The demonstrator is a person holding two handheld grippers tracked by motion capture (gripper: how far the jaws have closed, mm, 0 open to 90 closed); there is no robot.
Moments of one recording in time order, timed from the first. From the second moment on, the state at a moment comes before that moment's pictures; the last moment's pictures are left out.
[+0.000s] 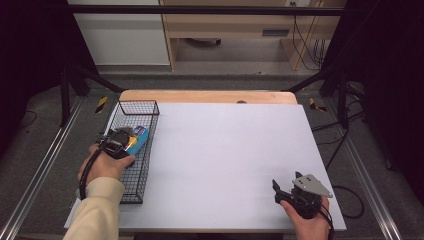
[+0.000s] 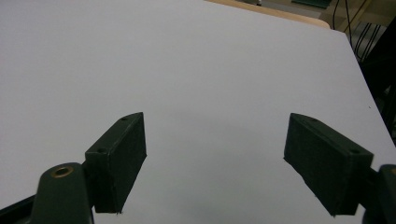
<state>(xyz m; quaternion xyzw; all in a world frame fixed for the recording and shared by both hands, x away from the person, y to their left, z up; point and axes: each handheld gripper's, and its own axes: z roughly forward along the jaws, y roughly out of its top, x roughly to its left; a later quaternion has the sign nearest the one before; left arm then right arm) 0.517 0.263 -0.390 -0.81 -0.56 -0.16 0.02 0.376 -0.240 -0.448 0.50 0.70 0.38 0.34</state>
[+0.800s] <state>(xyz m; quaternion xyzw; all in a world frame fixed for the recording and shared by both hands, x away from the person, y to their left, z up) 0.507 0.251 -0.382 -0.81 -0.54 -0.22 0.00 0.376 -0.240 -0.448 0.50 0.70 0.38 0.34</state>
